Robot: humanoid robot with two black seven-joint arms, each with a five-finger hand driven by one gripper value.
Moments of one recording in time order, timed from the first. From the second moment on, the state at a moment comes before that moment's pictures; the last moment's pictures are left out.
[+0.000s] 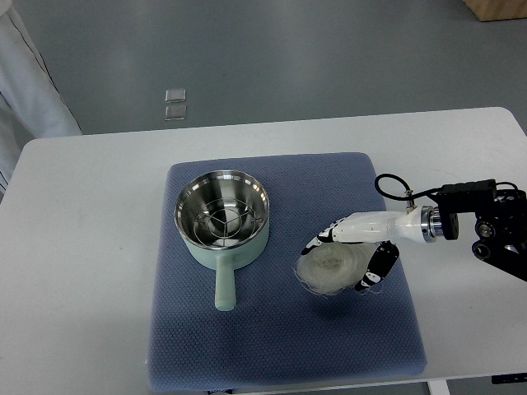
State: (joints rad) left arm -0.02 0.00 -0.04 -0.16 0.01 -0.01 0.16; right arm 0.72 -0.59 0.41 1.27 -1.74 0.34 0.47
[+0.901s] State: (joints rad) left arm -0.02 0.00 -0.04 -0.16 0.01 -0.01 0.16; right arm 0.74 -0.60 0.53 1.26 -1.65 0.35 0.48
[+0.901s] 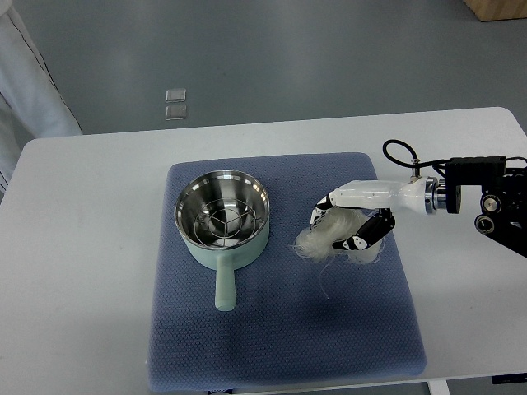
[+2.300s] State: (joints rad) left arm -0.02 0.00 -0.04 -0.16 0.01 -0.01 0.16; right arm 1.03 -0.06 0.47 0.88 -1.57 0.34 0.45
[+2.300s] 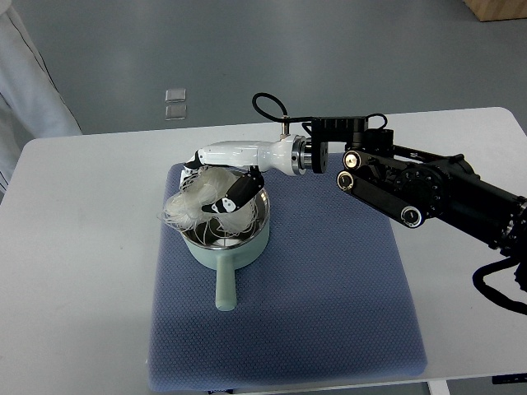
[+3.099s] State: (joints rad) left arm -0.02 0.00 -0.04 -0.16 0.01 -0.01 0.16; right arm 1.00 -0.09 0.50 0.86 -1.52 0.30 0.46
